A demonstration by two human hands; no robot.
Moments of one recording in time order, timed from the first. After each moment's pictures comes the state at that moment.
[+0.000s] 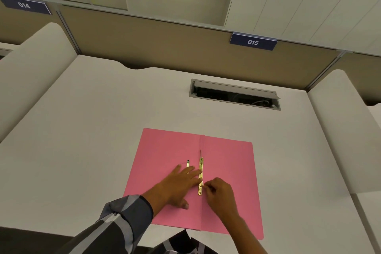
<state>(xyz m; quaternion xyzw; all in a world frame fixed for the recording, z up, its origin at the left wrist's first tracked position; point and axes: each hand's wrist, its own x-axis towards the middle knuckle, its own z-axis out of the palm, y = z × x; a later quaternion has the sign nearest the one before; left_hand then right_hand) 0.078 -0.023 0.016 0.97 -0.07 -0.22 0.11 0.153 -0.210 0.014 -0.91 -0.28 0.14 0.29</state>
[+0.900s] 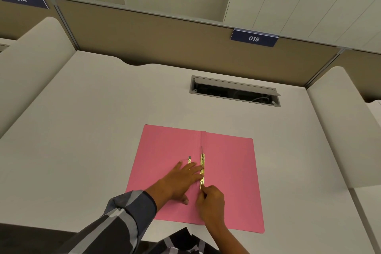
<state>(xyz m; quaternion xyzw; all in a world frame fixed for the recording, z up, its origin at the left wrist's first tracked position) 0.080 -0.019 0.010 0.96 -0.07 -0.24 0.12 0.094 -0.188 0.014 -0.93 -0.14 0.15 0.31</state>
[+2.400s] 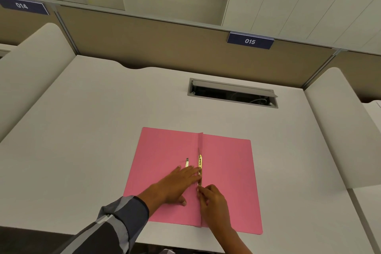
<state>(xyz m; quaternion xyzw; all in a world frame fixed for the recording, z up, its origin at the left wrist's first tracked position) 0.068 -0.020 0.014 0.96 -0.06 -0.21 0.17 0.105 -0.216 0.004 -0.90 -0.28 0.11 0.31</state>
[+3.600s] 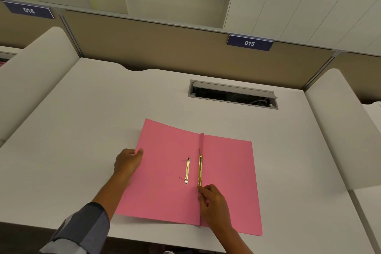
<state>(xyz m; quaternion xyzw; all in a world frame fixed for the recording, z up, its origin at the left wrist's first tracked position) 0.025 0.079 0.062 0.66 0.58 0.05 0.48 0.107 -0.226 0.000 -0.89 -0.30 0.14 0.31</state>
